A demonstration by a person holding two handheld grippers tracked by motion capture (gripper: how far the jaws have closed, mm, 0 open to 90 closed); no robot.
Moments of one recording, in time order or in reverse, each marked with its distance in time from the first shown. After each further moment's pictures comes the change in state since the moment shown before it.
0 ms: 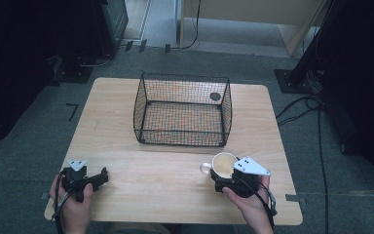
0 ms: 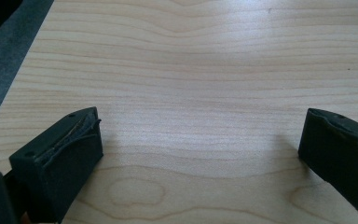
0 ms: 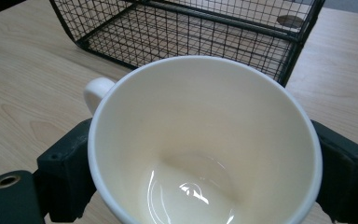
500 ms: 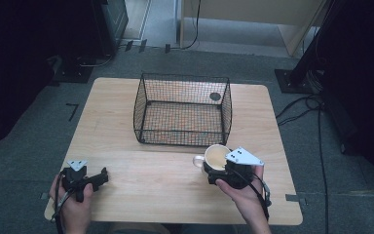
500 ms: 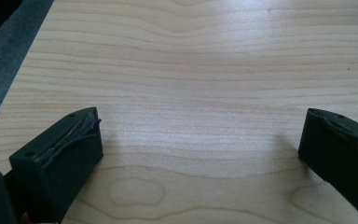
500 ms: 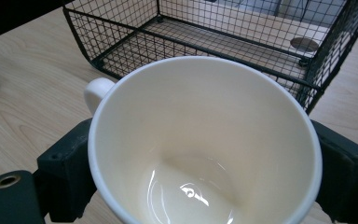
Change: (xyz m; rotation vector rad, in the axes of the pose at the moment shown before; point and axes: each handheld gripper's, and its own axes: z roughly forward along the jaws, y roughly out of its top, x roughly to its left) left arm 0.000 0.000 0.000 0.000 0.000 0.000; right arm 0.011 0.029 0.008 -0.015 0.032 -0.027
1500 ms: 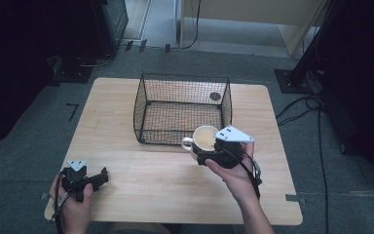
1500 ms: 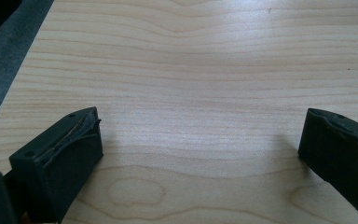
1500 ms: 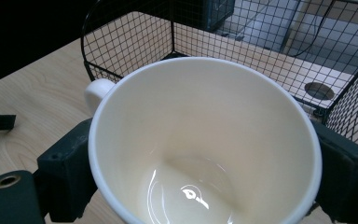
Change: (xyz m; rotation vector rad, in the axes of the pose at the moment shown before) left arm 0.000 0.000 0.000 0.000 0.000 -0.002; right arm 0.009 0.061 0.018 -0.033 0.045 -0.022
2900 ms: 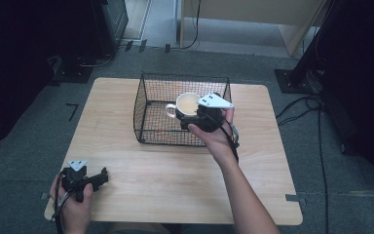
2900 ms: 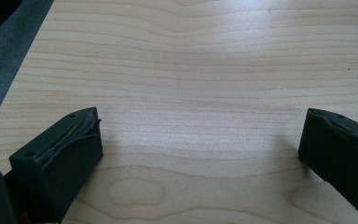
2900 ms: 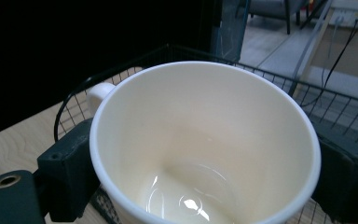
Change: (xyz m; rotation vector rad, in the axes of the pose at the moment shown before) left arm 0.000 0.000 0.000 -0.002 0.001 -0.002; right arm -0.015 0.059 0.080 -0.180 0.046 -0.045
